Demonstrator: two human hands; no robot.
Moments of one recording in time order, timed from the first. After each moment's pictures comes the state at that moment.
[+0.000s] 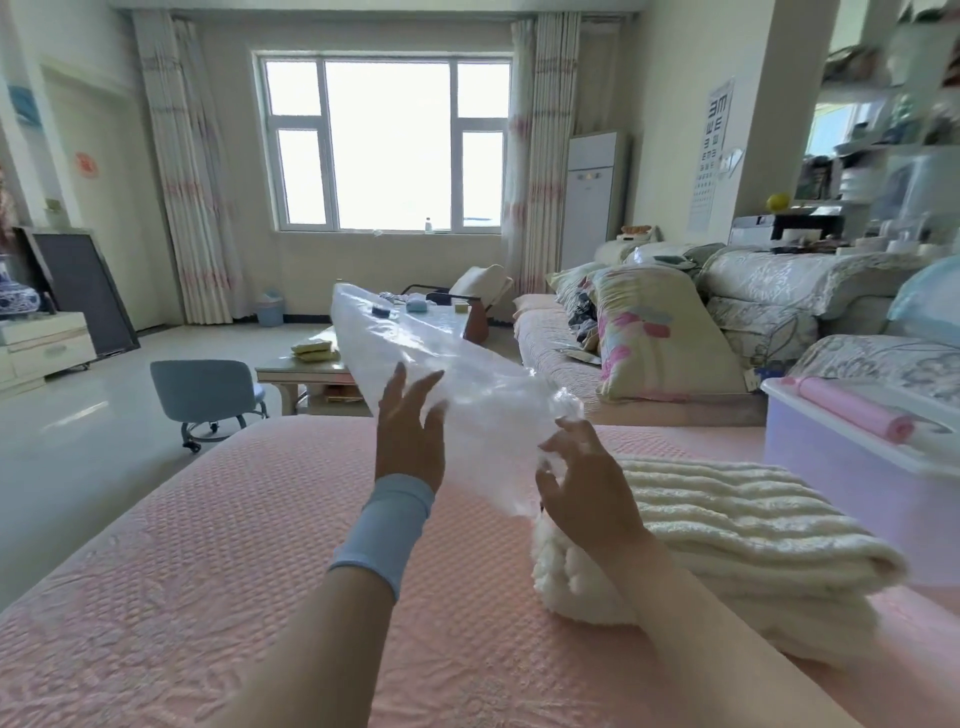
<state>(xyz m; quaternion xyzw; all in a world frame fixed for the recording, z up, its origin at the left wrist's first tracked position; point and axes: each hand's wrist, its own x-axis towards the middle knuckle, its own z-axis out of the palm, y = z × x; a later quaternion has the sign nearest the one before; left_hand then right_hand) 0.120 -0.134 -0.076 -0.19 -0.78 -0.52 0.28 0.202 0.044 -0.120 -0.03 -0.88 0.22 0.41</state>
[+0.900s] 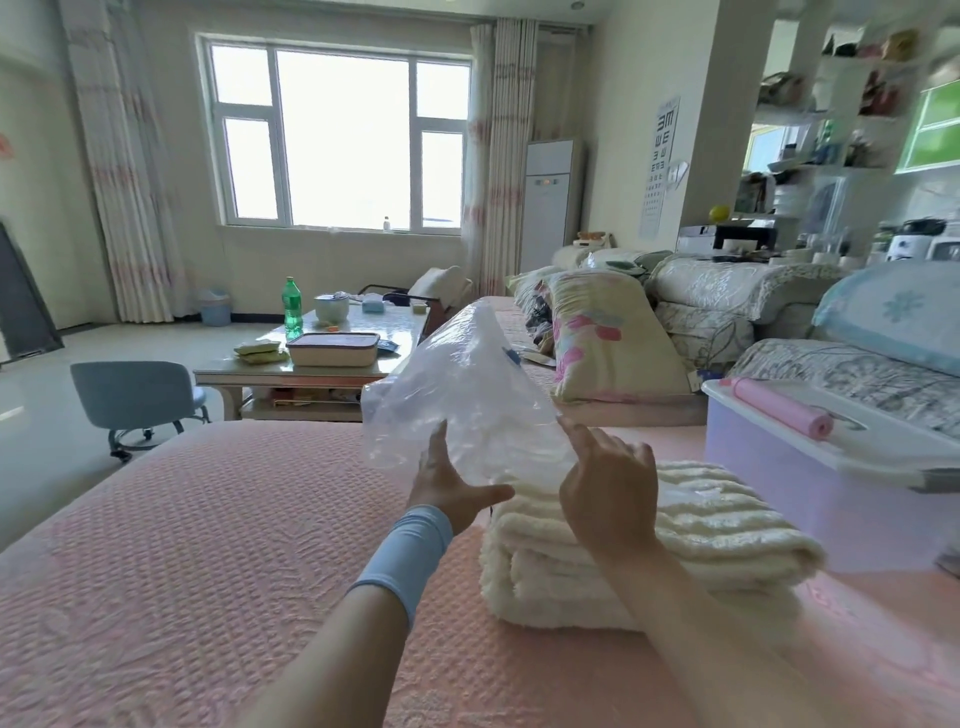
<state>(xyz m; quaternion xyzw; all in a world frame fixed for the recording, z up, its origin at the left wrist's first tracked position) 0.123 -0.054 -0.128 -0.20 -0.82 -0.53 0.01 0.240 0.089 -0.104 -0.16 -0.87 -0.02 0.47</state>
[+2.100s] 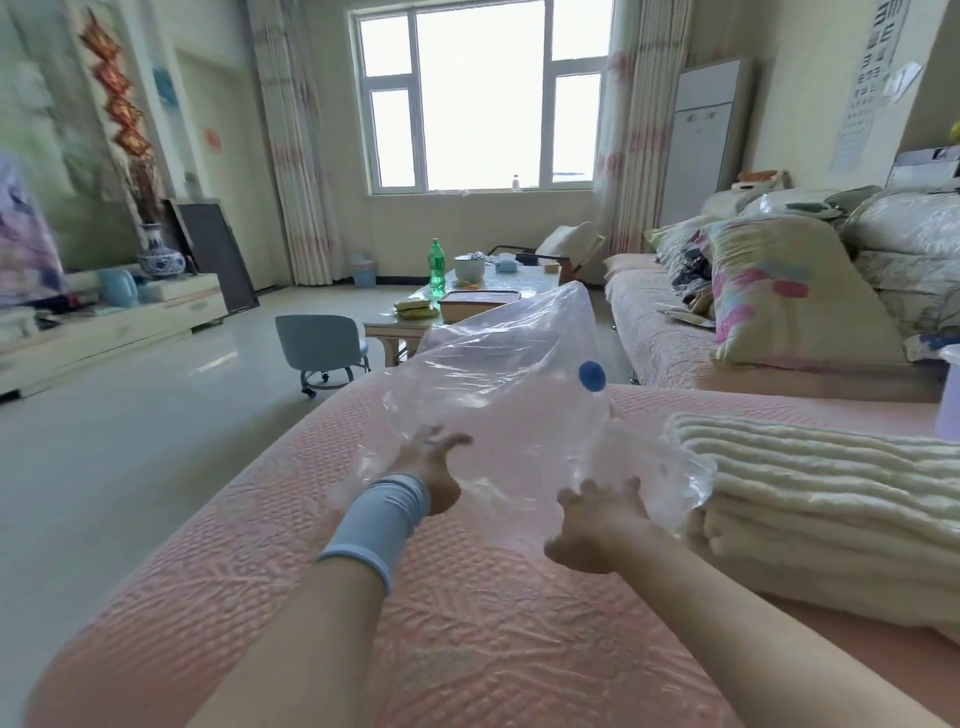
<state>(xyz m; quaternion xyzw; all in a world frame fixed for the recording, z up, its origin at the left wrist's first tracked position) 0.103 -0.284 -0.134 -0.13 -0.97 -0.22 0.02 0.163 -0.073 -0.174 -0.05 -0.99 -0.08 -0.08</state>
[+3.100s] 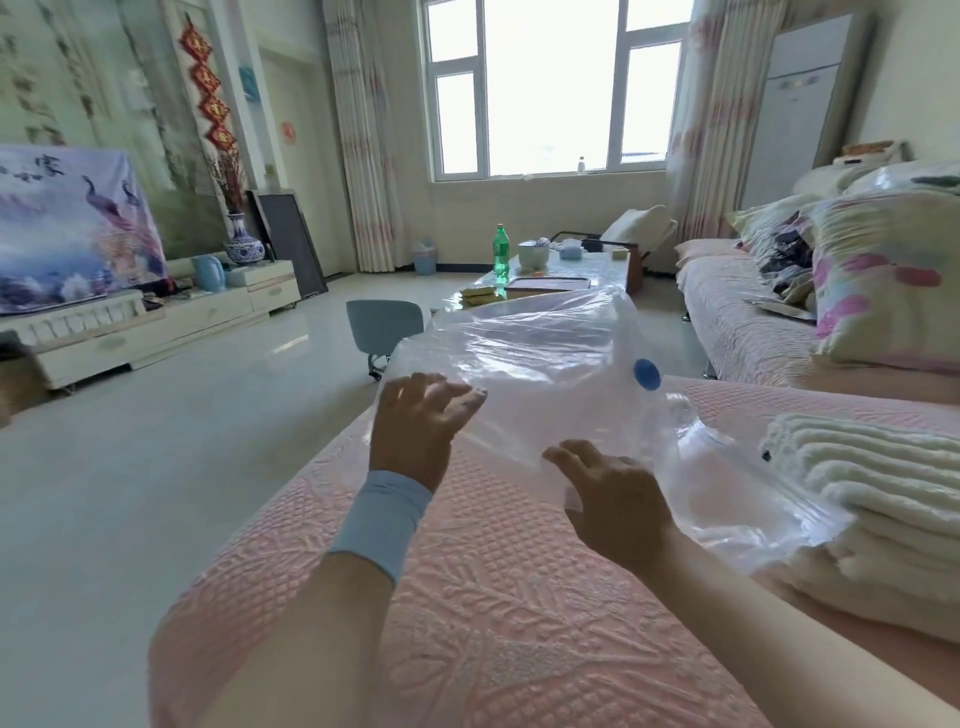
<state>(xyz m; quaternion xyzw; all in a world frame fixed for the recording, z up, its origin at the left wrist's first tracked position) 0.101 -0.371 -0.122 -0.27 -0.79 -0.01 0.55 0.140 -0.132 -0.189 0.18 -0.92 0.02 0.35</state>
